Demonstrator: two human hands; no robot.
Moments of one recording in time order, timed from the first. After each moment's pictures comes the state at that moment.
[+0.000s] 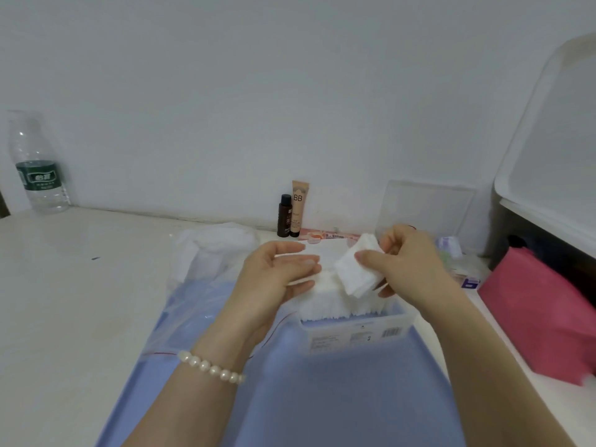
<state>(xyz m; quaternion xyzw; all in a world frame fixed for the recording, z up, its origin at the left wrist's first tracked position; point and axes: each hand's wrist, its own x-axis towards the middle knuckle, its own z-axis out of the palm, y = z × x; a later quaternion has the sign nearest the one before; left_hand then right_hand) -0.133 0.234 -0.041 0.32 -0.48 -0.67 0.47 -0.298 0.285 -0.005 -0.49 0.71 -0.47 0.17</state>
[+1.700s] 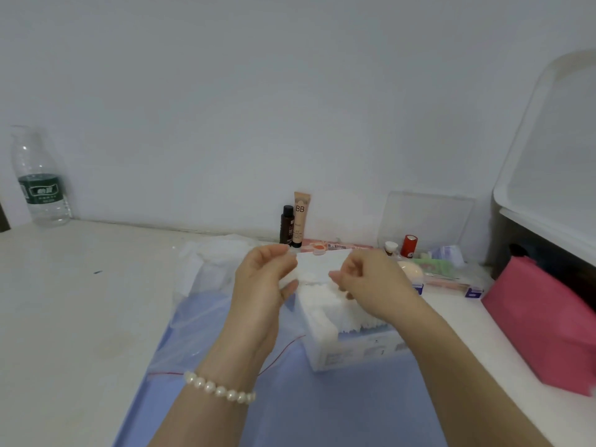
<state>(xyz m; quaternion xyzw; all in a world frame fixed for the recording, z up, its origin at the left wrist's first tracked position) -0.132 0.230 -0.037 0.35 -0.40 -0.63 0.56 -0.278 0.254 -0.021 -0.58 0.74 -0.31 0.14</state>
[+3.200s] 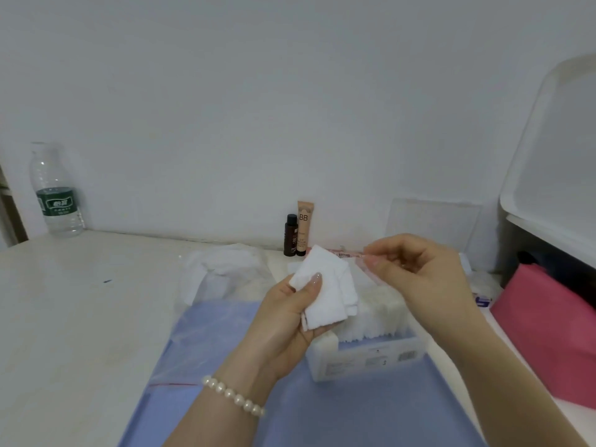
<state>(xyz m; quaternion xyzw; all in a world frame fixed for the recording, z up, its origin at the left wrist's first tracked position) -0.144 0.239 -0.046 0.22 -0.38 -0.79 0.44 -0.286 0.301 0.006 -0.56 0.55 -0.60 0.17</state>
